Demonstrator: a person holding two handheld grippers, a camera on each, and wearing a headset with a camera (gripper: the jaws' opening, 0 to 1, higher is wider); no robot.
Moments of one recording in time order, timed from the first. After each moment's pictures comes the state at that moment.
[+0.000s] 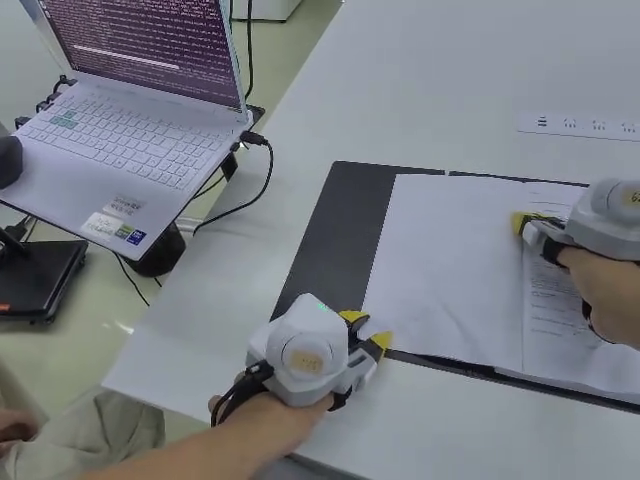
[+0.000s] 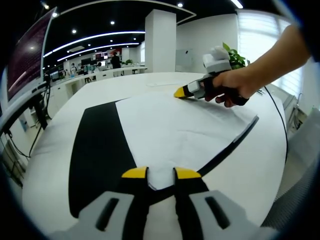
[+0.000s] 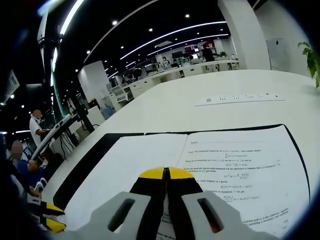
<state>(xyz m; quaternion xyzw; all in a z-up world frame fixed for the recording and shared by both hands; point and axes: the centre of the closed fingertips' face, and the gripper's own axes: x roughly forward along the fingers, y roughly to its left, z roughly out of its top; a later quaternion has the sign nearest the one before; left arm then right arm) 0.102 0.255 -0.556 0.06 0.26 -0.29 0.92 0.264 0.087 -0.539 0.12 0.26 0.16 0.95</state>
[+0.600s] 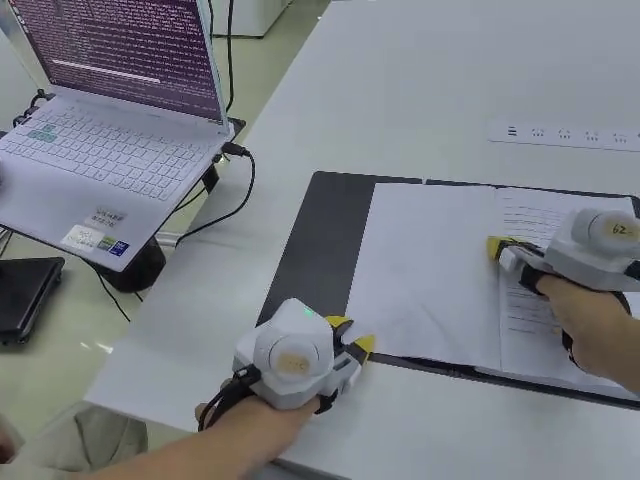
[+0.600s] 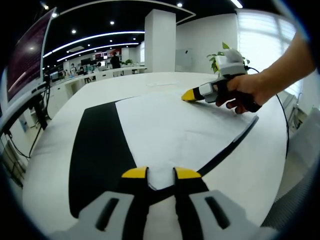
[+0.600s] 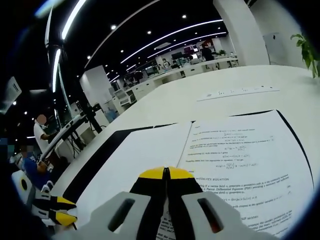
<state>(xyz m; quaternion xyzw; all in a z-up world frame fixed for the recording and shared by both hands) 0.103 0.256 -0.557 0.06 0.26 -0.29 0.92 0.225 0.092 -0.536 0.15 0.25 0.17 0.94</state>
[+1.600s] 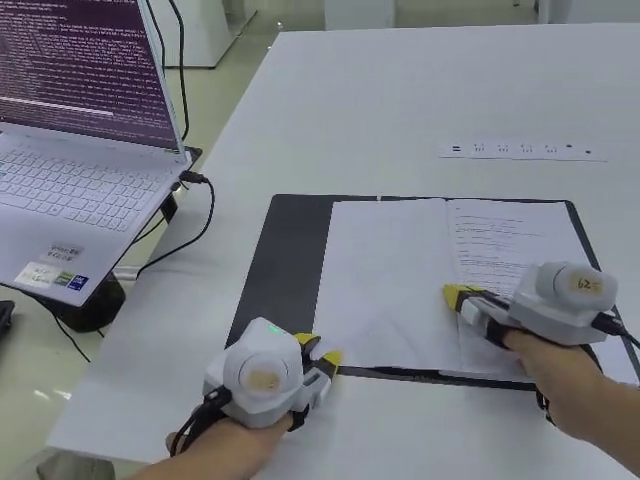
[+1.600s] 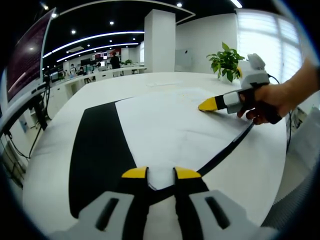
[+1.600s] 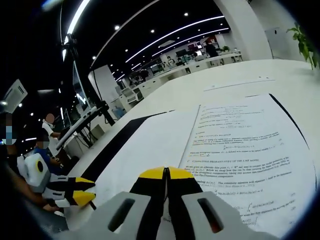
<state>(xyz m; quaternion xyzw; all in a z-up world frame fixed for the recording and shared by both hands) 0.102 0.255 -0.556 0.06 0.26 -0.29 0.92 0.160 0.100 -0.538 0.16 0.26 0.20 0.93</state>
